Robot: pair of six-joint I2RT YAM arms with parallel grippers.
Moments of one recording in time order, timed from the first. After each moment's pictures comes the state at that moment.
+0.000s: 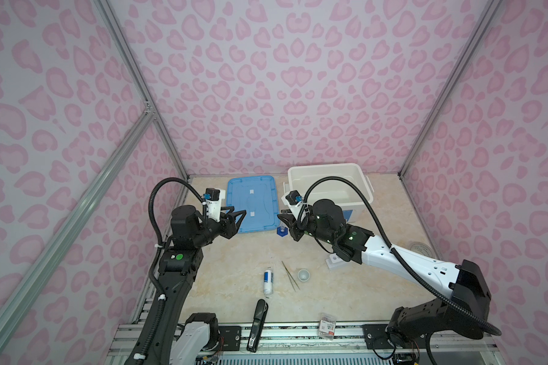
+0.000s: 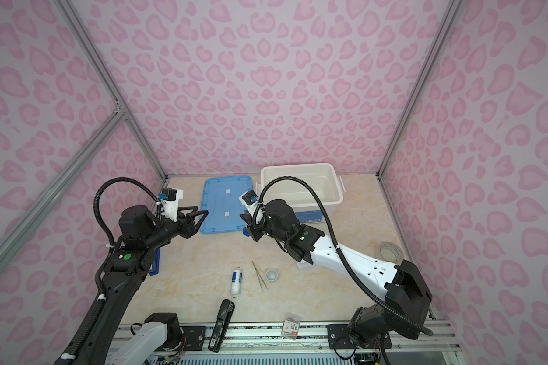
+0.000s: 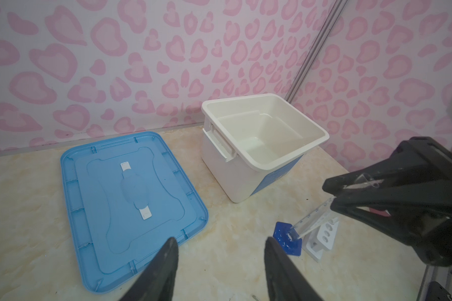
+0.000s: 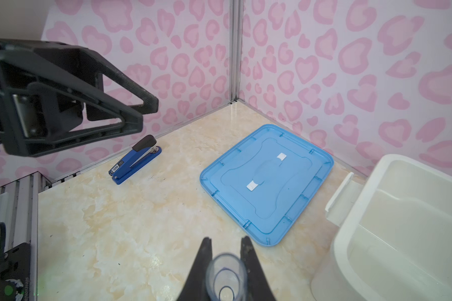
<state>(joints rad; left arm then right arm) -0.04 0.91 0.86 -0.26 0.60 -0.08 0.86 1.45 1.17 -0.03 -0.03 0.01</state>
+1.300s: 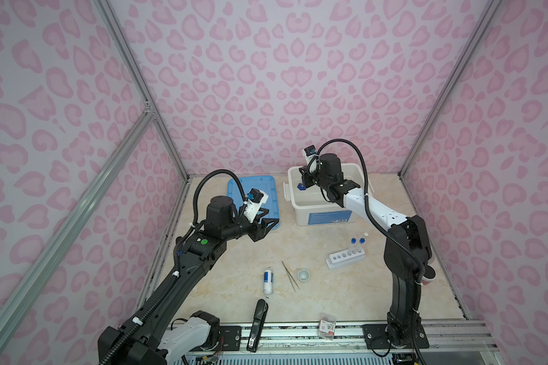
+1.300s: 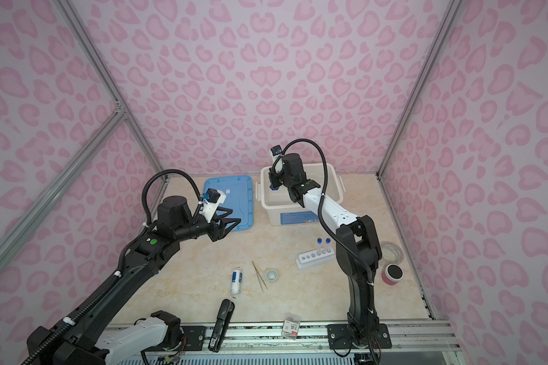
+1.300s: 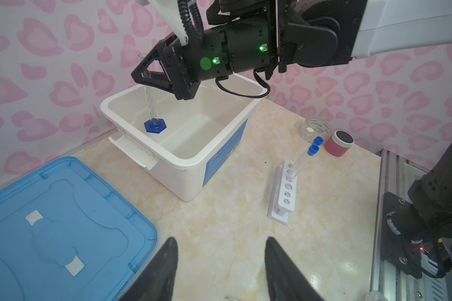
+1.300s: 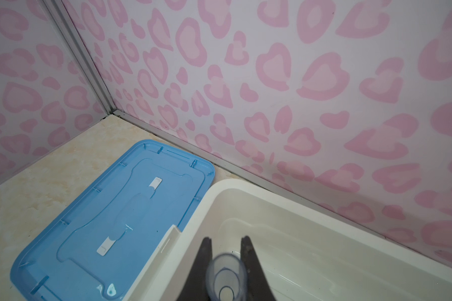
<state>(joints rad) -0.38 1.09 0.95 -0.28 0.55 0.10 0.47 2.03 1.75 -0.07 -0.06 0.00</state>
